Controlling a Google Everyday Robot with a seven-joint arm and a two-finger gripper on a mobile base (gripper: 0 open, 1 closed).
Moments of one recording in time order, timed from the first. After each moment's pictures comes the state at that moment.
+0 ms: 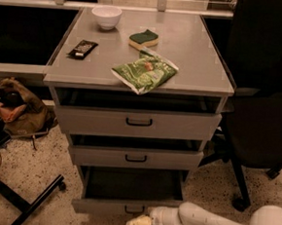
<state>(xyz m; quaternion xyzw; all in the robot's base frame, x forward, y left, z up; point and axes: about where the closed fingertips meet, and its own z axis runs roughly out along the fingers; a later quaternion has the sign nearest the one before) 0.478 -0.037 0.212 -0.24 0.85 0.39 0.24</state>
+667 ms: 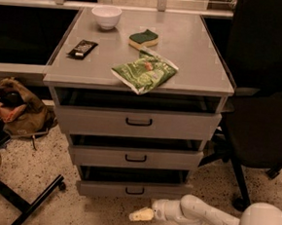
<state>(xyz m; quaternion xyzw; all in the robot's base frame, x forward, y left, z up) 0.511 -0.044 0.206 -0.25 0.84 0.41 0.25</state>
